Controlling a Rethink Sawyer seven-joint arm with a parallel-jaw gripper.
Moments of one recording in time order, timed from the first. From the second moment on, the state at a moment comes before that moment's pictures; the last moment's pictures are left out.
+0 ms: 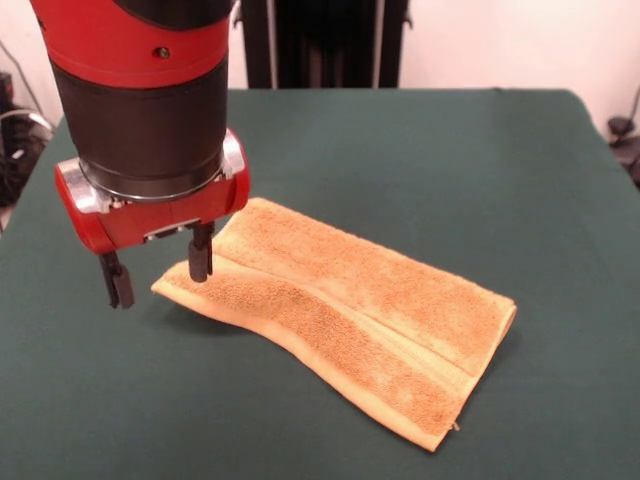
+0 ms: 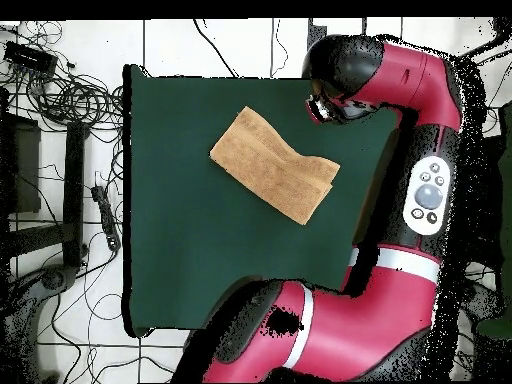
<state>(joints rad) -0.27 -0.15 0.00 0.46 -0.13 1.33 0.98</state>
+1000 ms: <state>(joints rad) -0.29 -0.20 0.03 0.51 -0.13 1.33 0.92</state>
